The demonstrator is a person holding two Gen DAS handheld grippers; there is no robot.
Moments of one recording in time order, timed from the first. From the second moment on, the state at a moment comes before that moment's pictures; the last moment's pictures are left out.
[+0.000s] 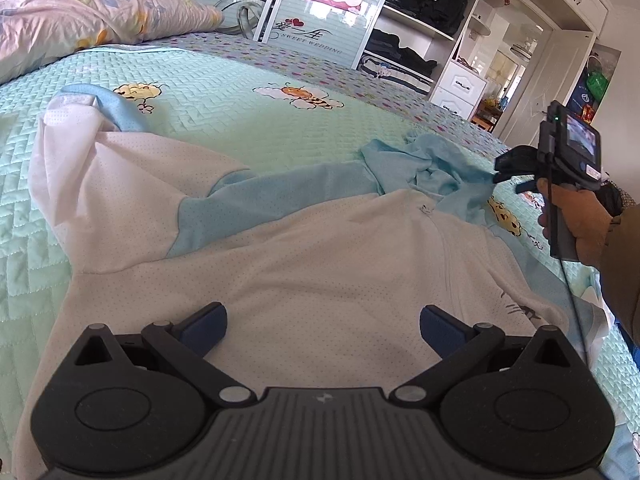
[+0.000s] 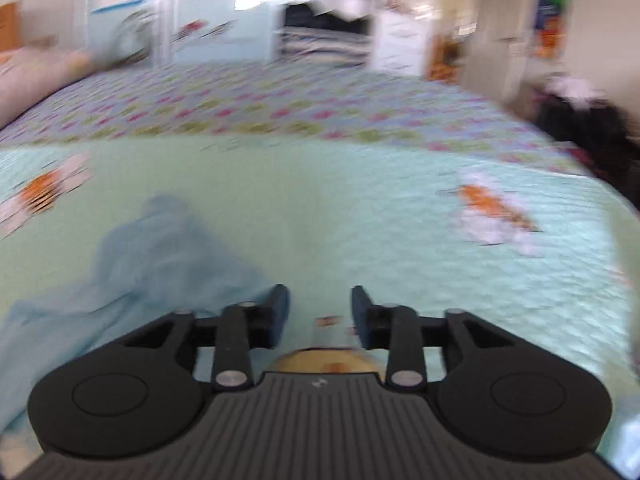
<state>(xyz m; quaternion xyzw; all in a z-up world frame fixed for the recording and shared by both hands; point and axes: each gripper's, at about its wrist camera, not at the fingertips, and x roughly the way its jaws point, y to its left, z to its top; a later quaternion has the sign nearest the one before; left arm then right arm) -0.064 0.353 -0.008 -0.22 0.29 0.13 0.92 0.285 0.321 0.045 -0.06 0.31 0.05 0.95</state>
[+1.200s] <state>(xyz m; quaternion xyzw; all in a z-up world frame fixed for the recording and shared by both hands) -0.061 0.347 -0.012 -0.19 0.29 0.13 0.93 0.311 0.477 0.101 0.04 0.27 0.37 0.89</state>
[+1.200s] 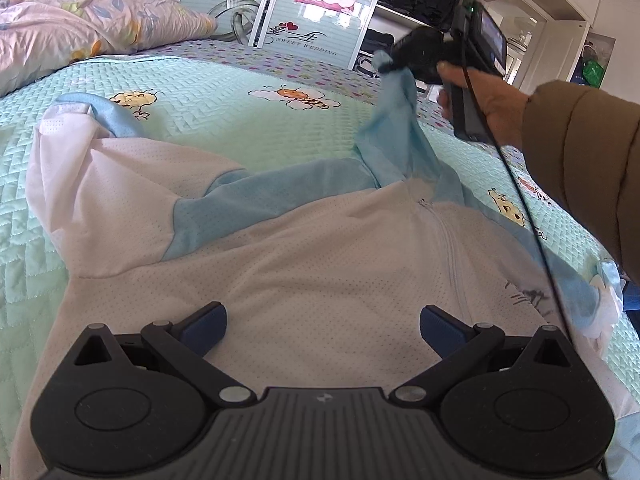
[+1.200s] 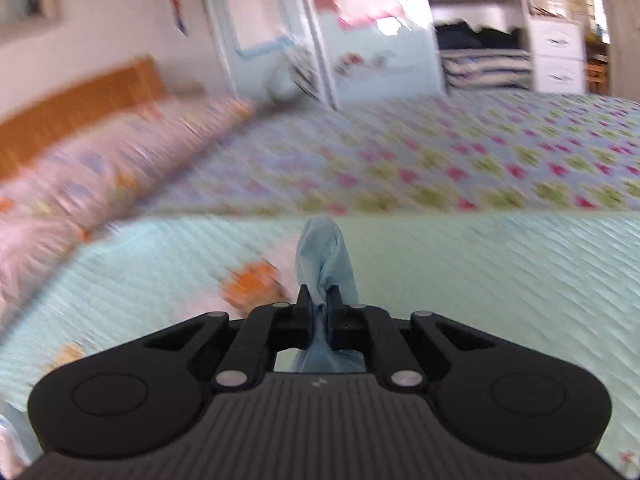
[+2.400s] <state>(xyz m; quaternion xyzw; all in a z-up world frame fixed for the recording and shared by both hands) -0.061 0.344 -0.013 -0.18 0.29 0.14 0.93 0.300 0.460 0.039 -0.27 0.25 0.19 0.91</state>
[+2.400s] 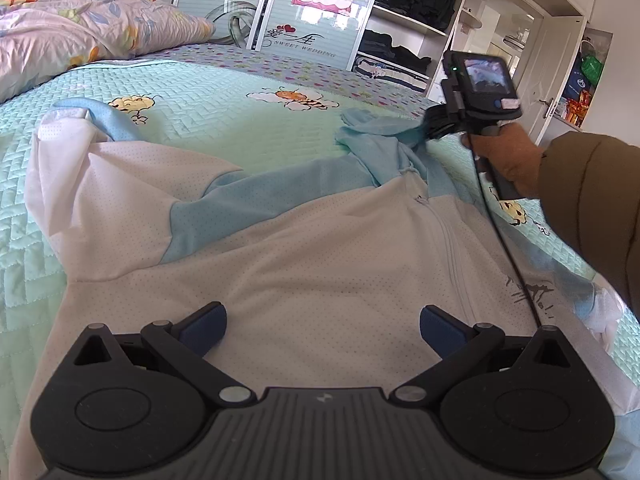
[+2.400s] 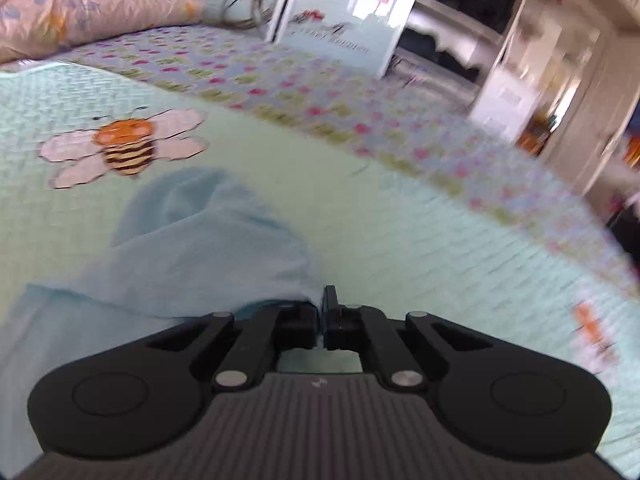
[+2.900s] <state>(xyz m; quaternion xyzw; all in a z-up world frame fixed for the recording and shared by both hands) -0.061 0.347 -0.014 -0.19 0.29 0.13 0.93 0.322 0.362 0.049 -0.13 0.37 0.10 0.91</state>
